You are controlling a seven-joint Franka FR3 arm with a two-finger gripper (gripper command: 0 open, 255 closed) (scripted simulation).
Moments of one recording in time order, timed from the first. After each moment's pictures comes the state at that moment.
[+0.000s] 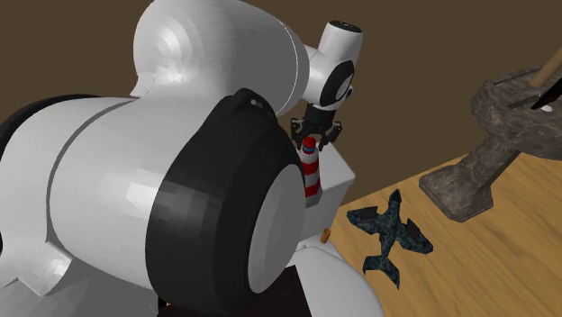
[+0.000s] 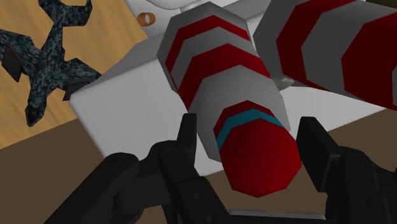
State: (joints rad) arm -0.30 0.44 -0.42 -1.73 0.30 2.02 -0.58
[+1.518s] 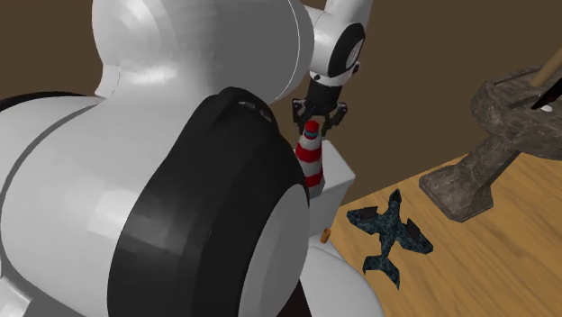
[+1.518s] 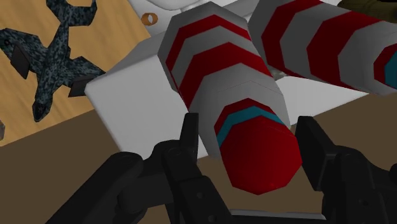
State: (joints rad) arm -0.30 0.37 -0.44 -1.64 0.26 1.88 -0.54
